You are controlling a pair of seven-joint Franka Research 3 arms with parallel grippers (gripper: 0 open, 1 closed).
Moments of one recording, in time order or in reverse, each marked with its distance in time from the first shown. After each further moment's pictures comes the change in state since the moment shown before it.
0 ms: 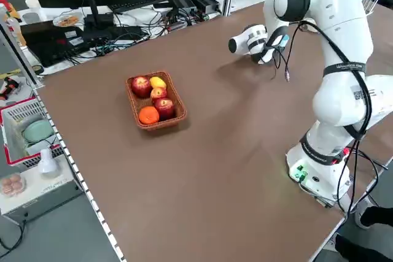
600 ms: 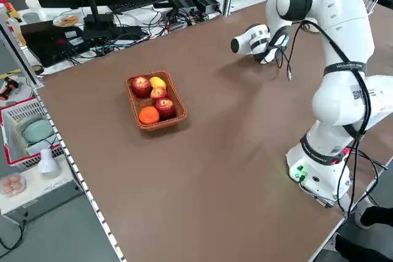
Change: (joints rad) left arm -0.037 0.000 0.022 0.001 -0.034 0.004 0.001; right arm 0.000 0.012 0.003 0.014 0.051 0.002 0.002
